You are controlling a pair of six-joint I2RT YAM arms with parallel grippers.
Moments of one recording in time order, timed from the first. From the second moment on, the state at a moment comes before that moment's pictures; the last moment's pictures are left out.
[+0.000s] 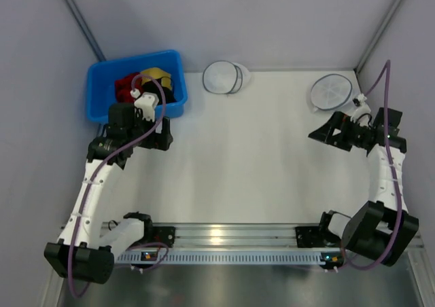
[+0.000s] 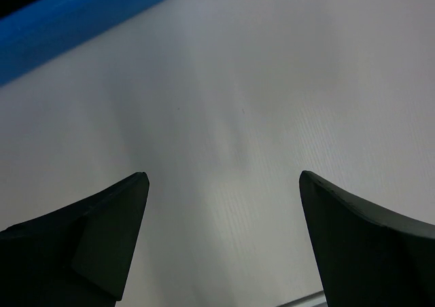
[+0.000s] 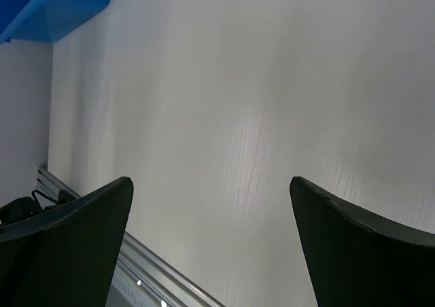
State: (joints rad) left arm -0.13 0.98 1.06 -0.78 0.18 0.03; right arm -0.41 1.16 0.95 -0.72 -0.88 0.02
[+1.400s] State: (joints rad) left arm -0.36 2.60 2.21 -0.13 0.02 -0.06; right arm -0.17 1.25 1.07 -0.56 -0.39 -0.15
